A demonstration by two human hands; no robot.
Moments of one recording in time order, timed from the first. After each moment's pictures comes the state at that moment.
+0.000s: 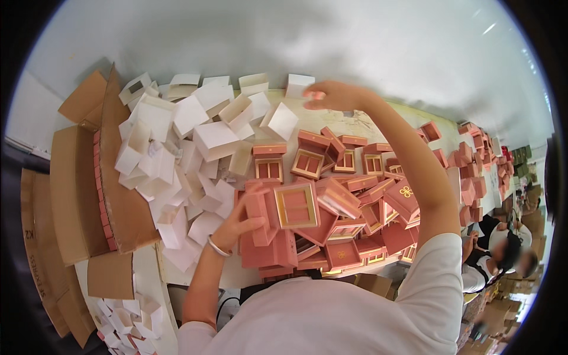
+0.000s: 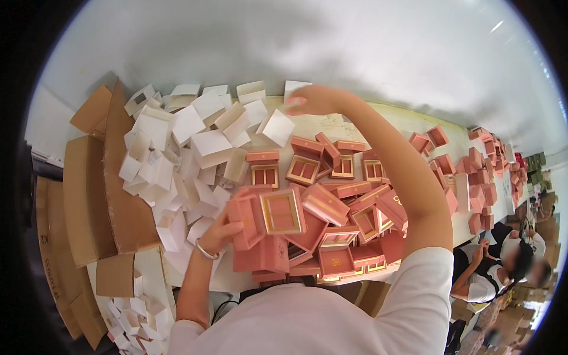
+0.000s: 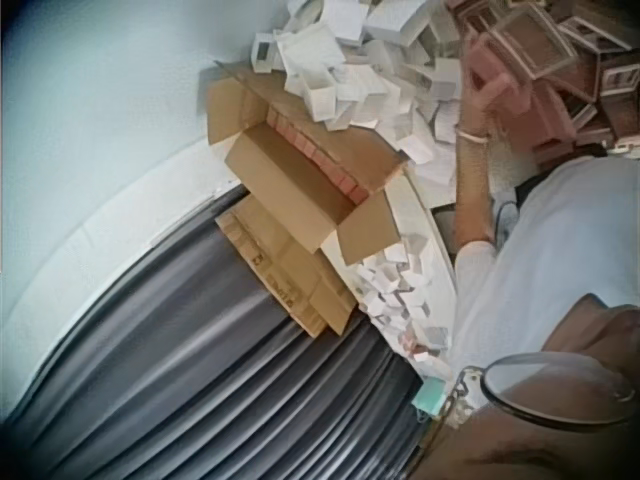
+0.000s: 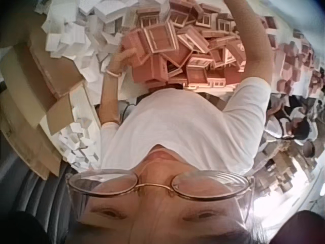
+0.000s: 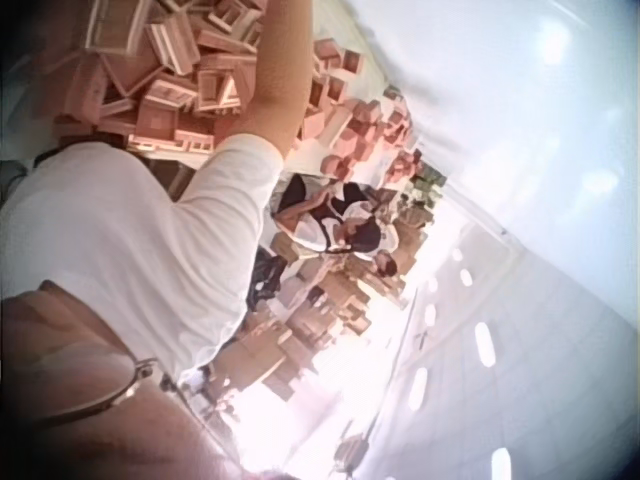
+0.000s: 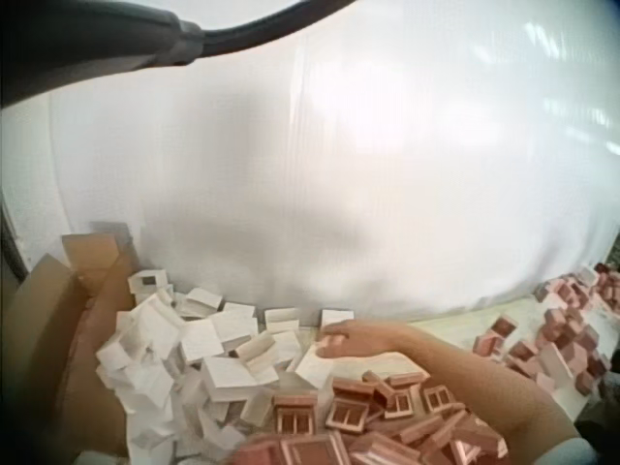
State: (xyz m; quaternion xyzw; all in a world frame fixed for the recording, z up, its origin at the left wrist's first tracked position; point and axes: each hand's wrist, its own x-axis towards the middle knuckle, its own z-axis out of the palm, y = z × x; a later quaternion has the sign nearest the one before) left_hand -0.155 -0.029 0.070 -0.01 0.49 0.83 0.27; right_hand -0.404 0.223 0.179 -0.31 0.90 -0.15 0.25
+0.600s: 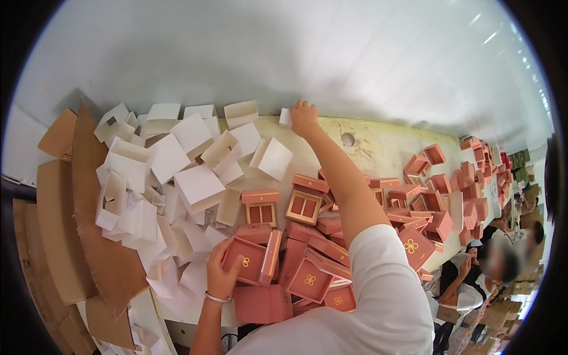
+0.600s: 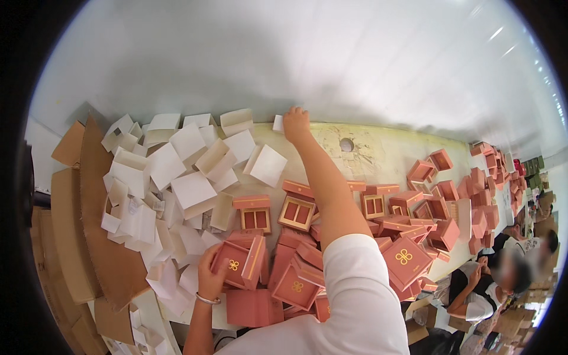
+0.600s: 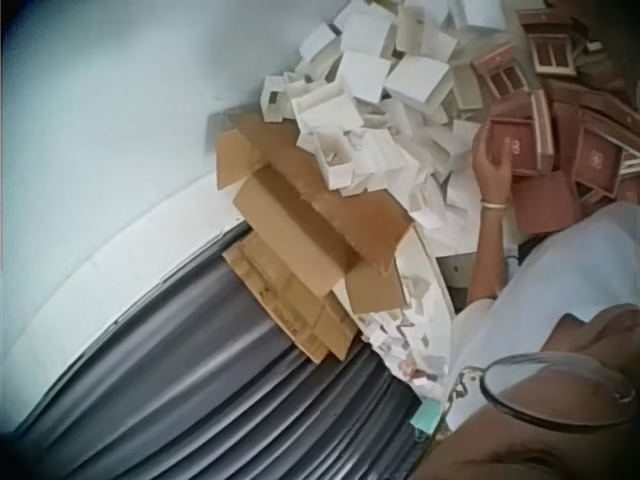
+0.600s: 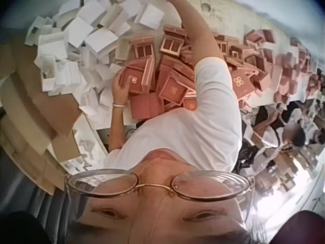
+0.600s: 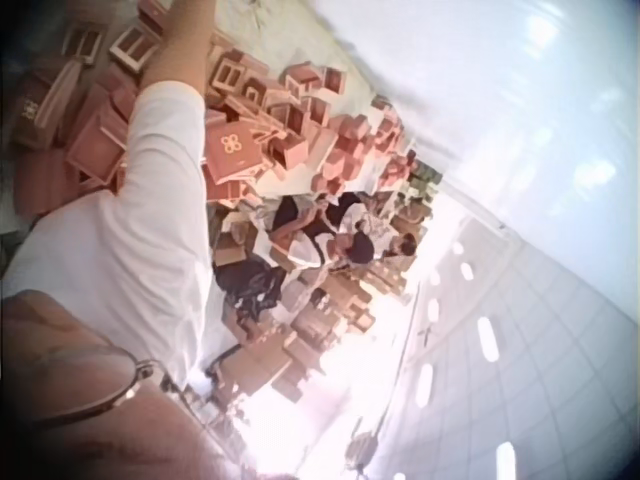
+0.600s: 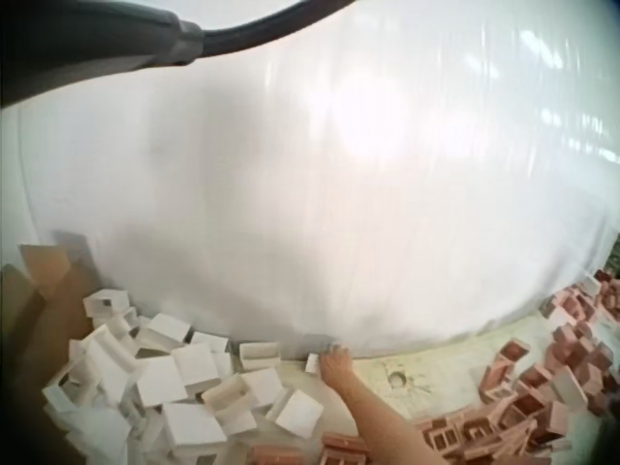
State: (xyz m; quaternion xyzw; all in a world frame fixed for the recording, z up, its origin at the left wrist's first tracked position) left_hand -0.166 -0.029 0.019 -0.09 0.80 0.58 0.05; right_hand -0.543 0.207 -0.042 -0.14 0.98 0.13 0.06
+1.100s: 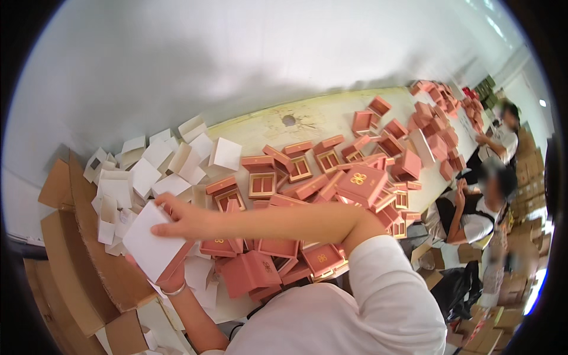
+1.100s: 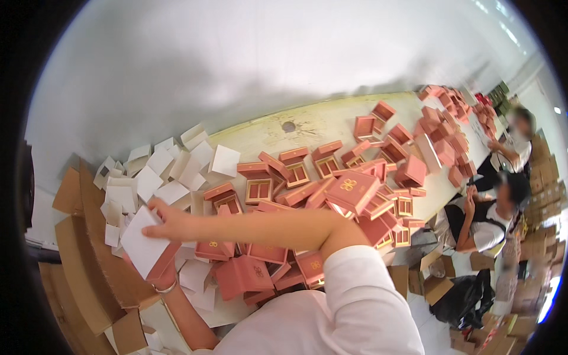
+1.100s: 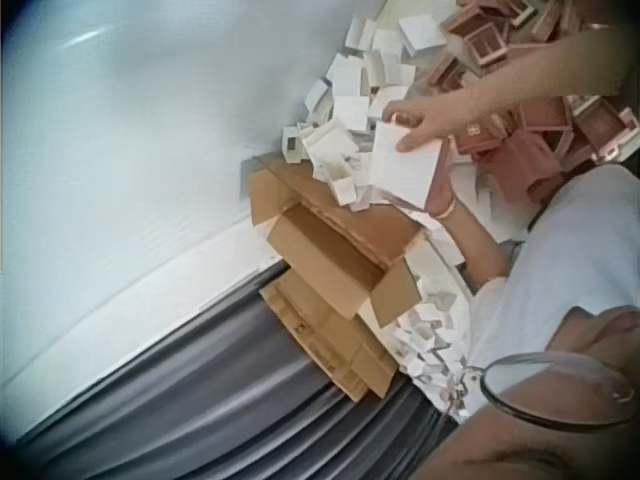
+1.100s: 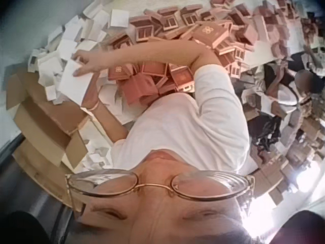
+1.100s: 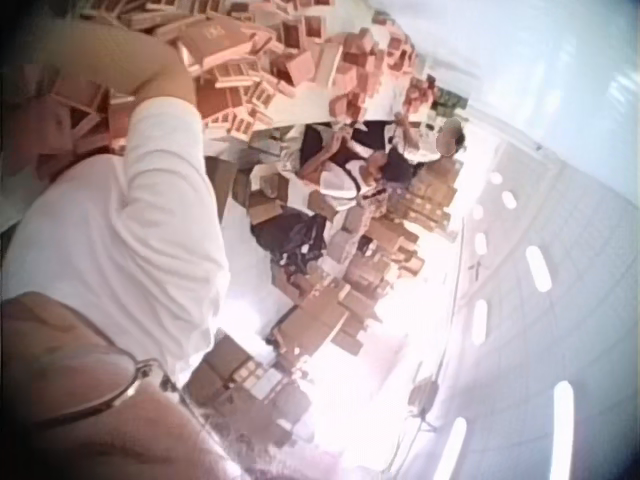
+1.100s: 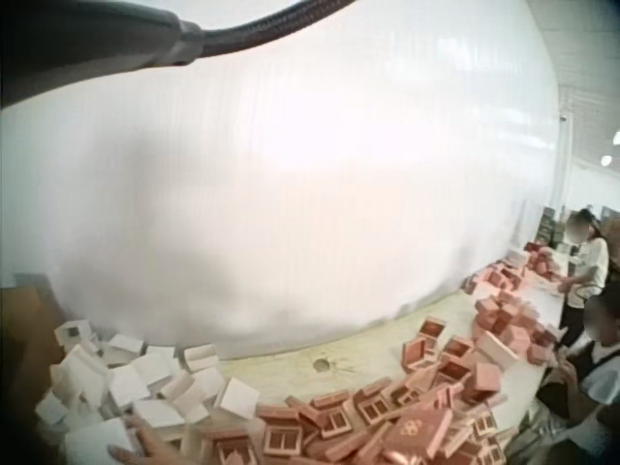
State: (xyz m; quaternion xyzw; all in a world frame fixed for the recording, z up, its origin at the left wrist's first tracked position) left_hand -0.182 -0.061 0.107 0.18 0.22 0.96 0.01; right_hand -0.250 0.096 0.170 -0.20 0.58 -0.70 0.37
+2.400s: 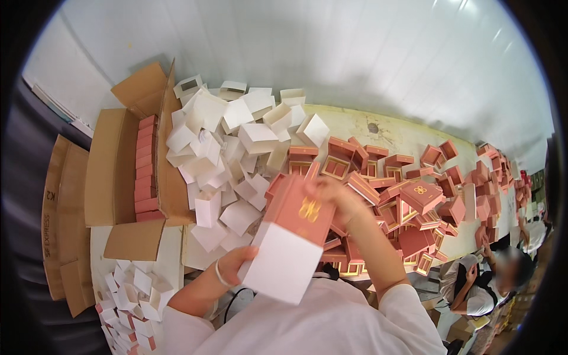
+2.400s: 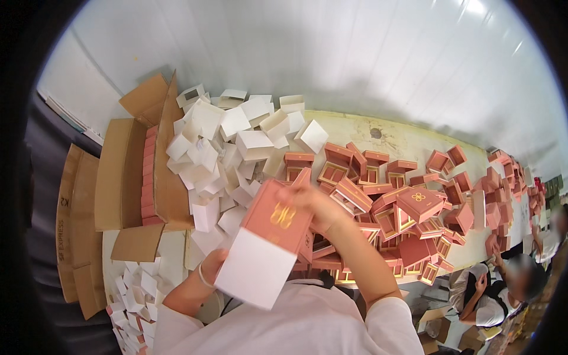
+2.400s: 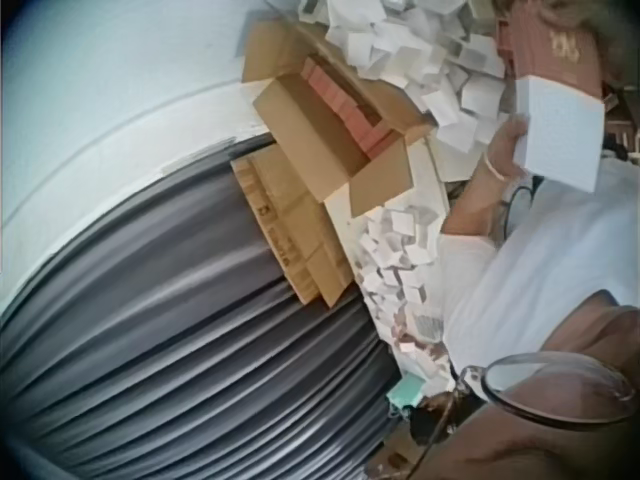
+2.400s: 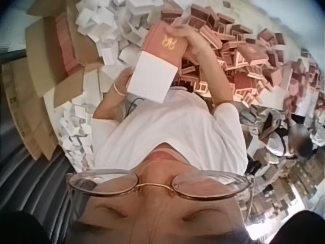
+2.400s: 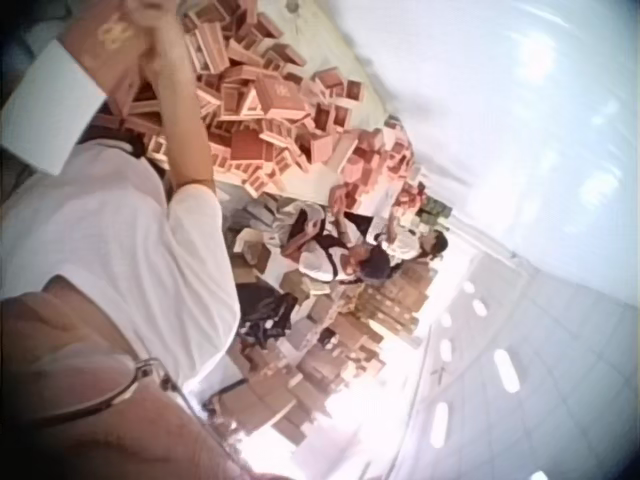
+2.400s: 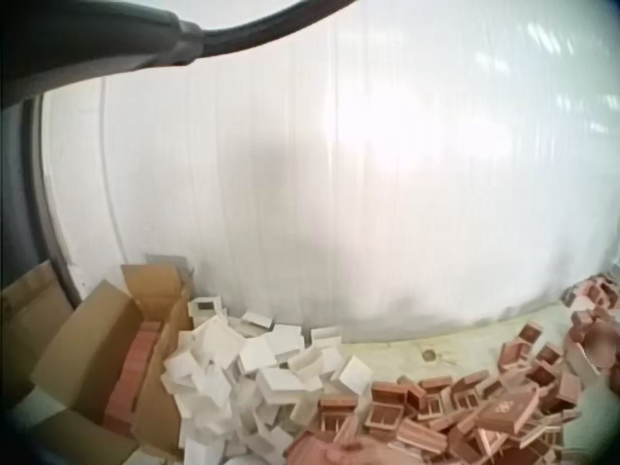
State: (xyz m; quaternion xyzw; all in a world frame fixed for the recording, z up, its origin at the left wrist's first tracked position) left_hand -0.027 -0.071 0.119 -0.03 0.18 0.87 0.45; right_hand -0.166 0.160 0.168 0.02 0.52 -0.76 0.39
